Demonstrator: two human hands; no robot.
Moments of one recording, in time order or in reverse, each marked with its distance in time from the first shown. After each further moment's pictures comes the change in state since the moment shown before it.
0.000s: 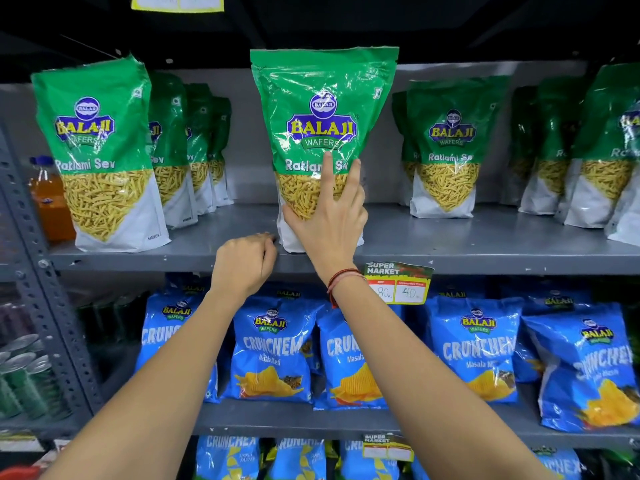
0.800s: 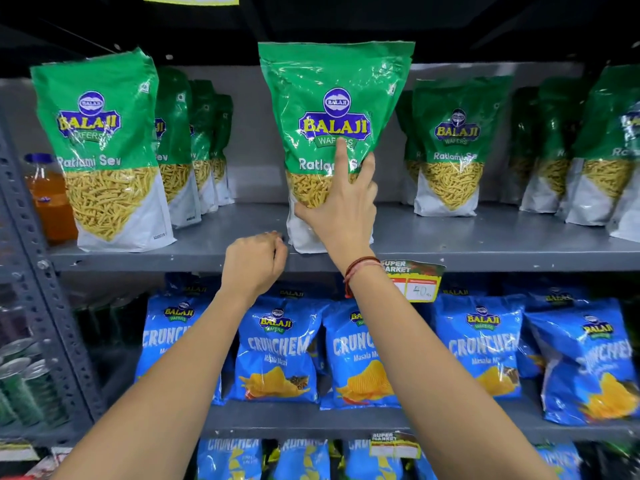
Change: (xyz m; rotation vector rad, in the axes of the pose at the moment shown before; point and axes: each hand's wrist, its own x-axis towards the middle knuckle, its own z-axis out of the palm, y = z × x) left_hand 0.000 -0.001 0.000 0.001 -0.048 -0.023; right_hand 0.012 -0.013 -0.021 0.057 -0.152 0.052
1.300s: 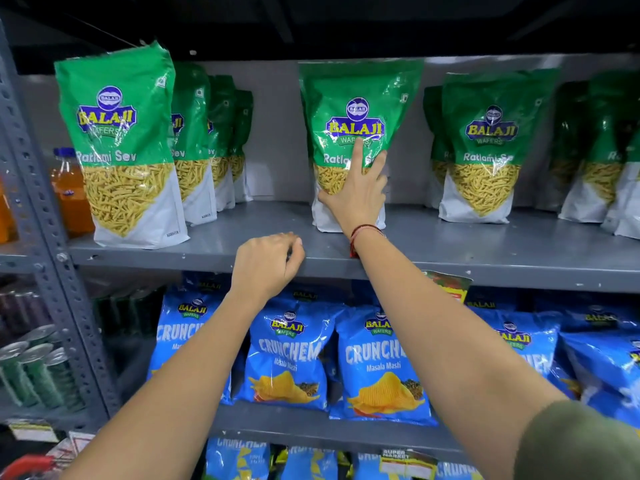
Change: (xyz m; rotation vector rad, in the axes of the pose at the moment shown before) left_hand 0.003 0.002 -0.001 -0.052 -0.038 -0.056; right_hand 0.066 0.031 0.074 -0.059 -0.043 0.063
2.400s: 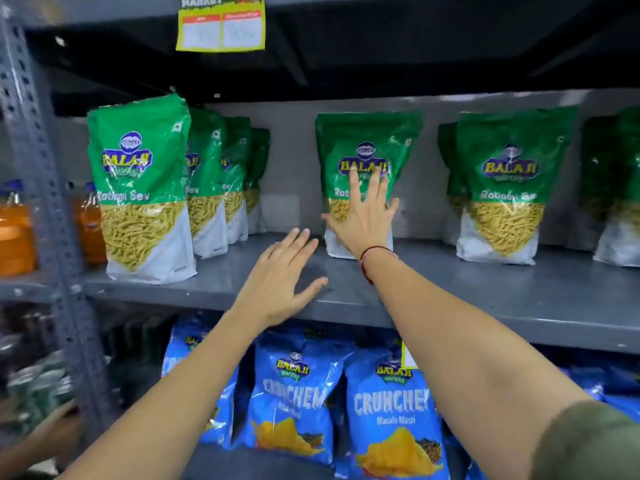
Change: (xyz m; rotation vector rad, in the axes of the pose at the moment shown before) left_hand 0.023 0.001 -0.011 -0.050 -0.168 0.144; right_hand 0.039 0.013 0.026 -0.178 -0.041 -0.255
